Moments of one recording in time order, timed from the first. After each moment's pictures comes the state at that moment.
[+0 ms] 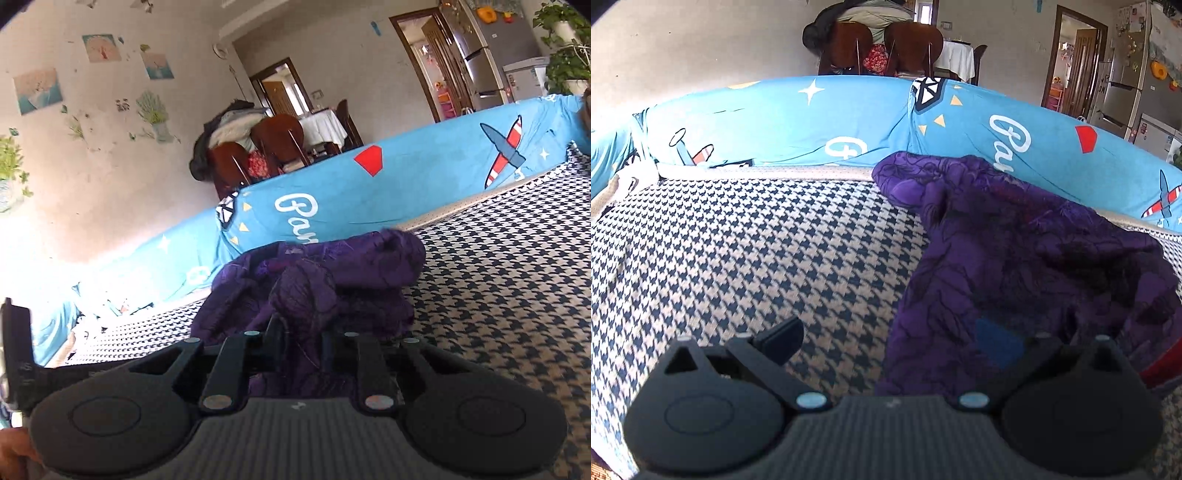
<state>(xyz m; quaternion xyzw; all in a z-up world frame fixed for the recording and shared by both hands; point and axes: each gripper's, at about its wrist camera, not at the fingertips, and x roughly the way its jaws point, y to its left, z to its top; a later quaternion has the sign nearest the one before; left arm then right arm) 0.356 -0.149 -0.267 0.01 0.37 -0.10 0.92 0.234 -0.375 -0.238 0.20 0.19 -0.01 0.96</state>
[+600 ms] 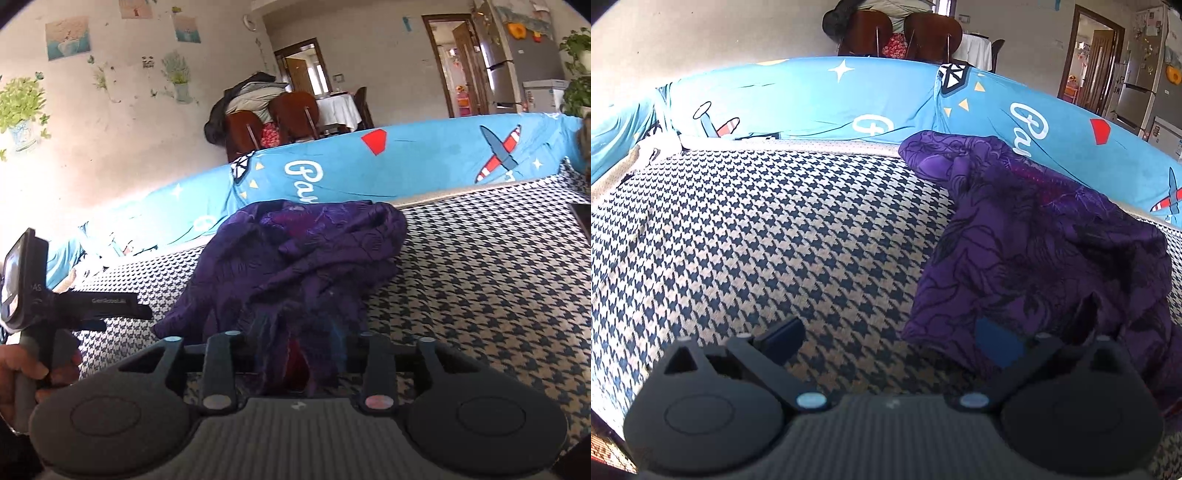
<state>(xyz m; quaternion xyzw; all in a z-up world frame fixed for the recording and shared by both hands) 0.335 -0.121 -0.277 -0.01 0.39 -0.08 0.92 0.171 -0.360 -0.251 0.13 0.23 -0.01 0.96</state>
